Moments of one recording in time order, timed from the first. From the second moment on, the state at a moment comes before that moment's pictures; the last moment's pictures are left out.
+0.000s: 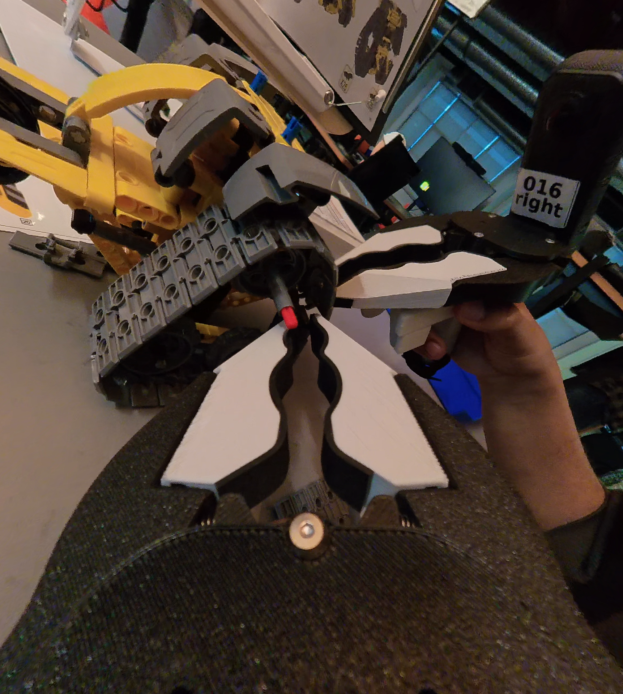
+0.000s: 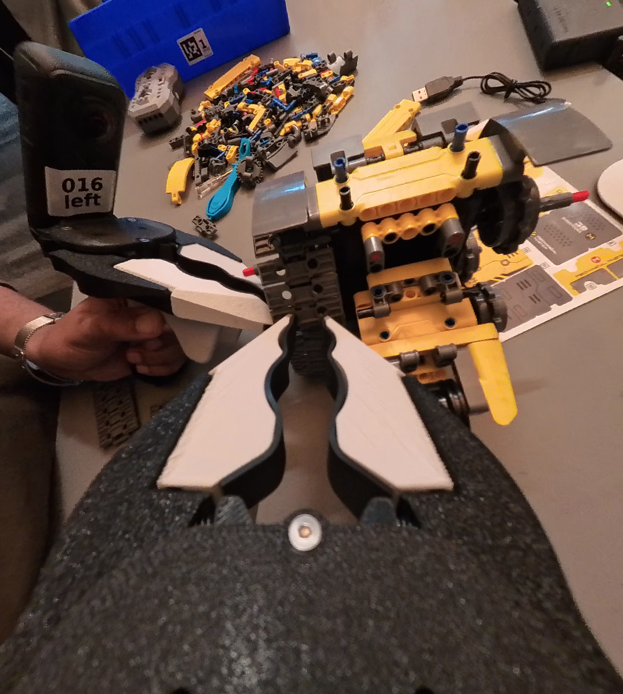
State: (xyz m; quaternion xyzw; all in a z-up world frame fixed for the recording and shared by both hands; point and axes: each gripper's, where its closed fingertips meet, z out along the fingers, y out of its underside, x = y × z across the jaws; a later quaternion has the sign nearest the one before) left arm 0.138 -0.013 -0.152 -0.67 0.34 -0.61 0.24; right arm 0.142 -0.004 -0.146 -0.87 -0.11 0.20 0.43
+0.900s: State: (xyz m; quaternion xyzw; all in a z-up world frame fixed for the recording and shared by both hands) left arm 0.138 -0.016 -0.152 -0.67 0.38 -0.57 0.29; right arm 0.140 -0.005 -0.143 -0.86 -0.11 0.23 0.44
